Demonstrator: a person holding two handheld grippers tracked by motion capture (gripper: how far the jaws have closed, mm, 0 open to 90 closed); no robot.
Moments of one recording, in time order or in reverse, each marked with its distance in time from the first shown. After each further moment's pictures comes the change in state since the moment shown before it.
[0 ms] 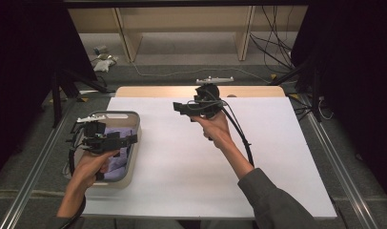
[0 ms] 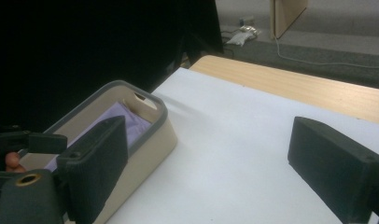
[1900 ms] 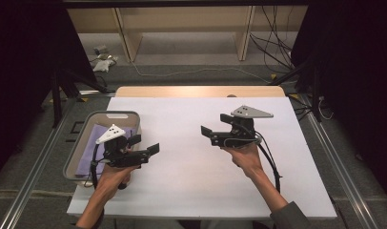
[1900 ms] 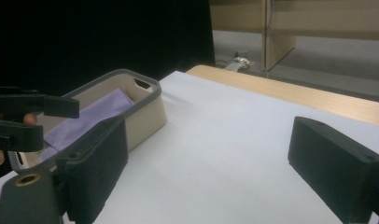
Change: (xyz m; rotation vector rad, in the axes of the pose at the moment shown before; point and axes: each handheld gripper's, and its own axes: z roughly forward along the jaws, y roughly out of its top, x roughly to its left) left arm -0.054 -0.034 0.017 -0.170 -0.128 0.170; right arm -0.018 -0.076 -0.081 -0.144 0.002 -0.102
